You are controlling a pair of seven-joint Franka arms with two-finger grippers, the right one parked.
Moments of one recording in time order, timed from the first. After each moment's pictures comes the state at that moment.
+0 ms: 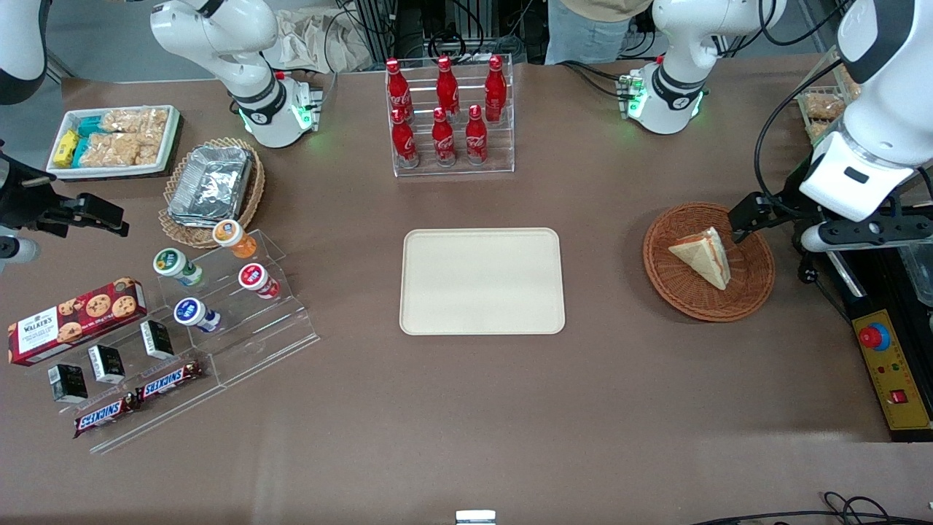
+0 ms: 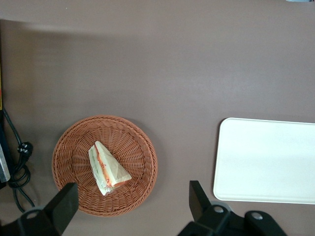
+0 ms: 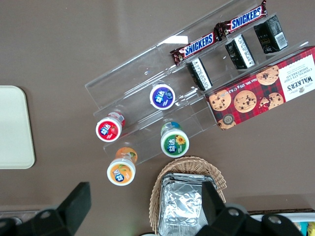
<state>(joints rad) -0.06 -0.02 -0.09 -1.68 -0.03 1.74 -0.22</state>
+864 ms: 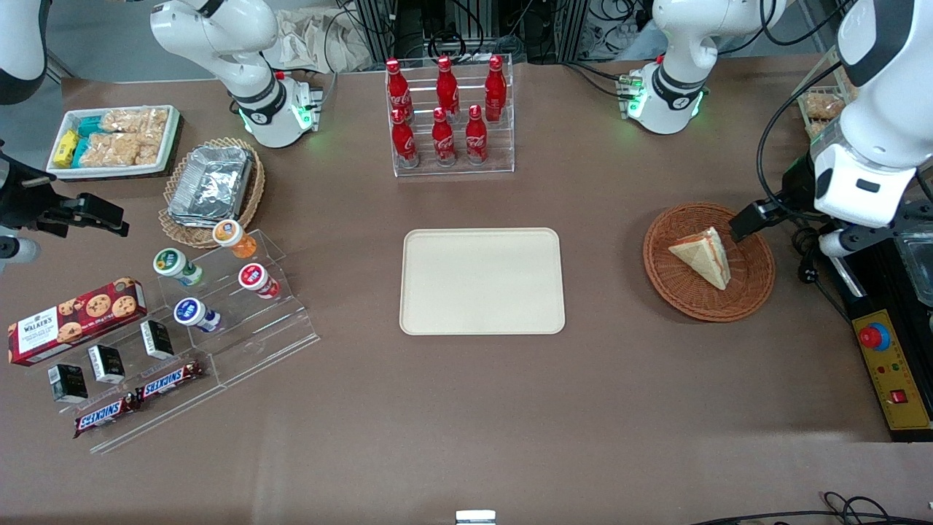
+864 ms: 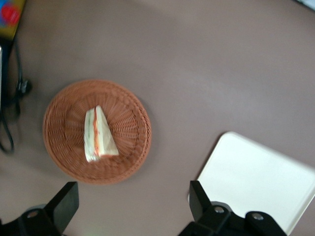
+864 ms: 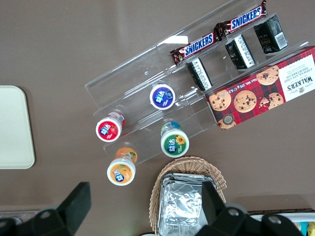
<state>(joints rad) -0.06 -0.02 -0.09 -1.69 -0.03 1.68 -0.68</state>
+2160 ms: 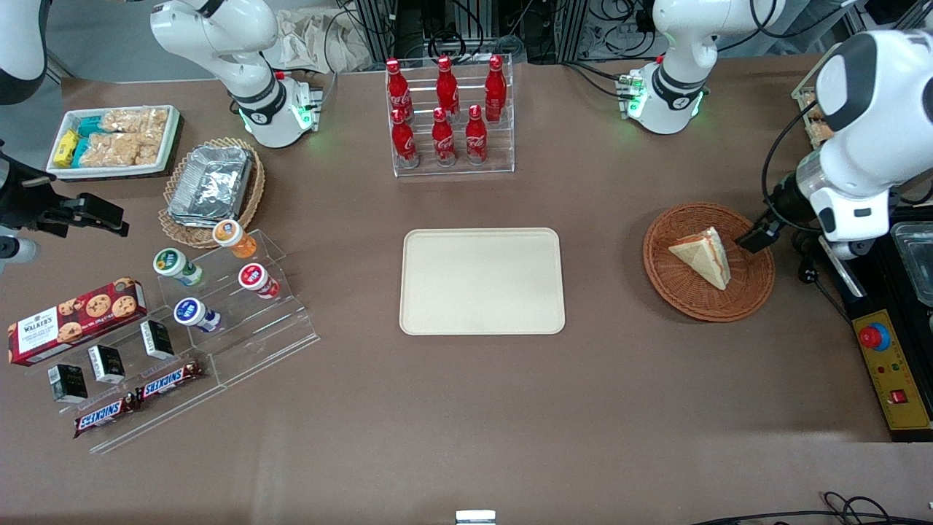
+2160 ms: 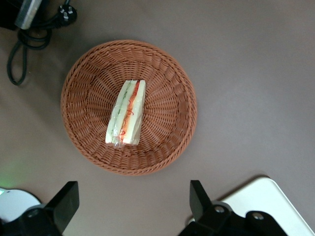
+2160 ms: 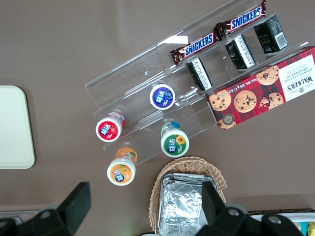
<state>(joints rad) 0.03 -0.10 -0.07 -2.08 -0.03 1.88 -0.93</state>
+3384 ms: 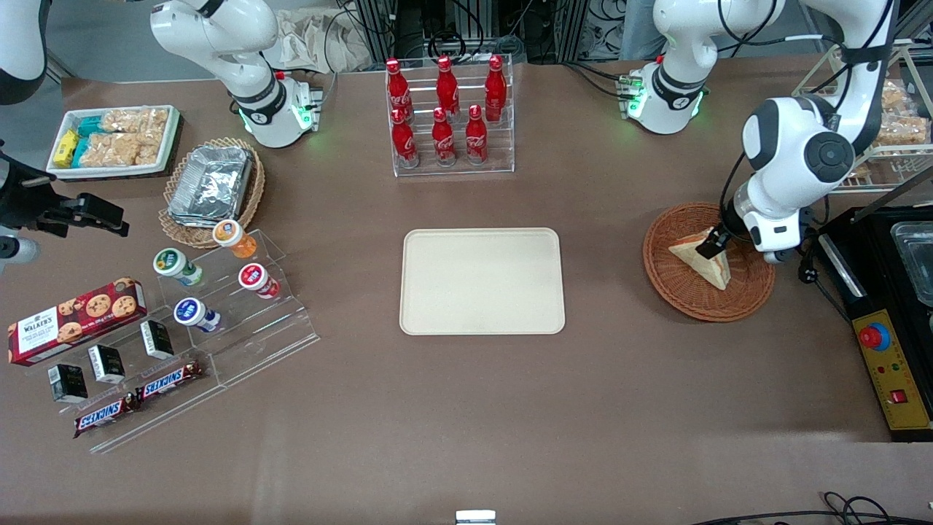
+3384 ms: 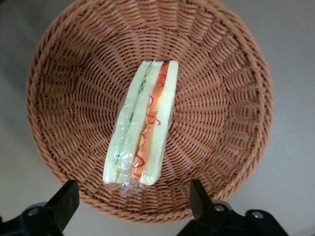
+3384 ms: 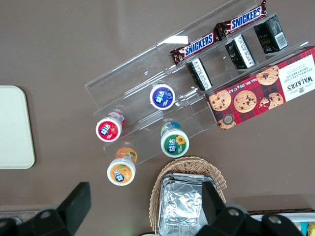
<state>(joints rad) 0.04 -0.06 -0.07 -2.50 -0.02 2.35 -0.93</state>
